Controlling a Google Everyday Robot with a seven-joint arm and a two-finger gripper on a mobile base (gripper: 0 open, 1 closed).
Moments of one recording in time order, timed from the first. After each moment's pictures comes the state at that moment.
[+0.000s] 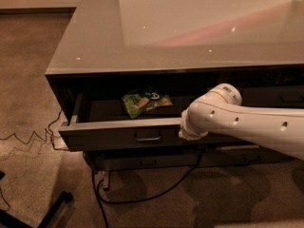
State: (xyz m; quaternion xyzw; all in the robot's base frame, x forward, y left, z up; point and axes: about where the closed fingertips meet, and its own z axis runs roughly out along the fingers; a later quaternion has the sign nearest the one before) arm 0.574 -0.127 0.634 -0.61 0.76 -0.08 0.21
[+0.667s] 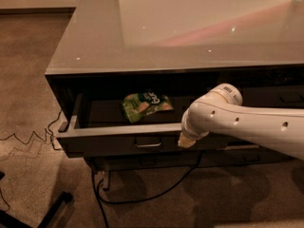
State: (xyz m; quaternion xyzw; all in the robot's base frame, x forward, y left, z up) arm 0.574 -0.127 0.634 -0.61 0.76 -0.08 0.21
